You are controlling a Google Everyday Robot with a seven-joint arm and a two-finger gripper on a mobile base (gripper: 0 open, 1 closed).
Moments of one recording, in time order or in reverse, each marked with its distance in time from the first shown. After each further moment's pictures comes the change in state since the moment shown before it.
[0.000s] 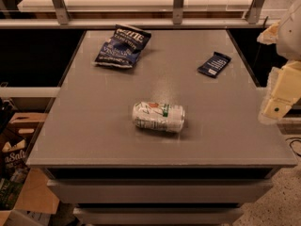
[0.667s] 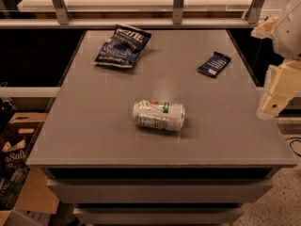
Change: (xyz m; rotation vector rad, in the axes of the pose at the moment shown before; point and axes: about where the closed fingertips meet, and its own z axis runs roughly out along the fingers) arm -0.006 -0.012 0.005 0.041 -0.032 -0.088
